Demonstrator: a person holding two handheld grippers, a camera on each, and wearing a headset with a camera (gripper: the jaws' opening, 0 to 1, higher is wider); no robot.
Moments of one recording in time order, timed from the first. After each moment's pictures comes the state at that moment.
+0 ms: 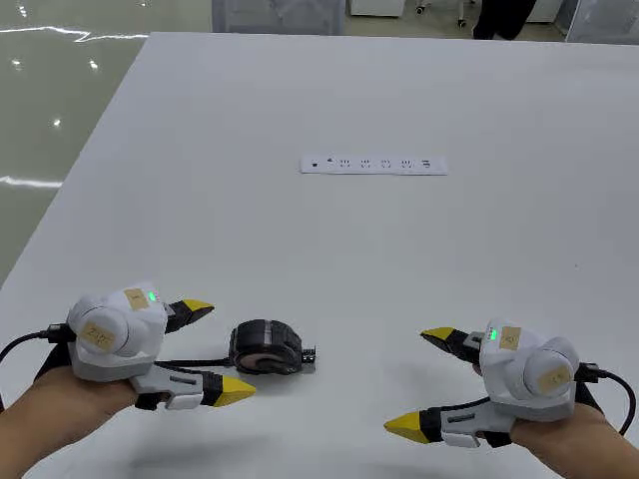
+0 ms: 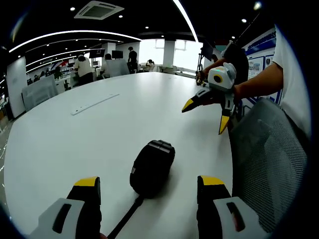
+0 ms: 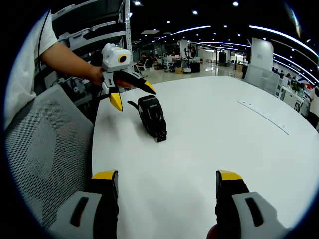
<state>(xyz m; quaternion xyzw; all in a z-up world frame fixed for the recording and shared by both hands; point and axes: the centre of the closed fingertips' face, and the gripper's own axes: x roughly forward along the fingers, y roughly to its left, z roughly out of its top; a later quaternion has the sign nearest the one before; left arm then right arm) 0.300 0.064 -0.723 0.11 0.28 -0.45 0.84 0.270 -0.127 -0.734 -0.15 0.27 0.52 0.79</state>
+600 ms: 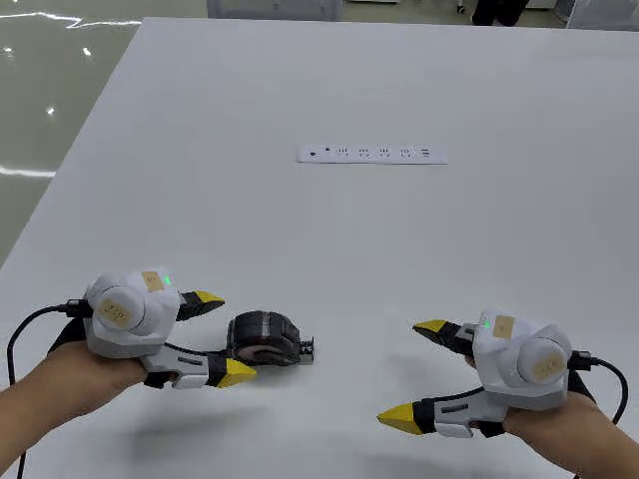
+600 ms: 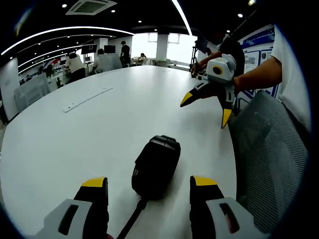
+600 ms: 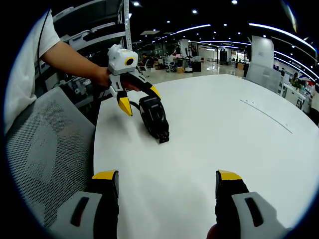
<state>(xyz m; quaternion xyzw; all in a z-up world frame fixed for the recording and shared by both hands) 0.308 0.055 -0.738 0.14 0.30 -0.47 0.82 0.270 -0.120 -0.738 -0.14 0.28 0.53 0.79</state>
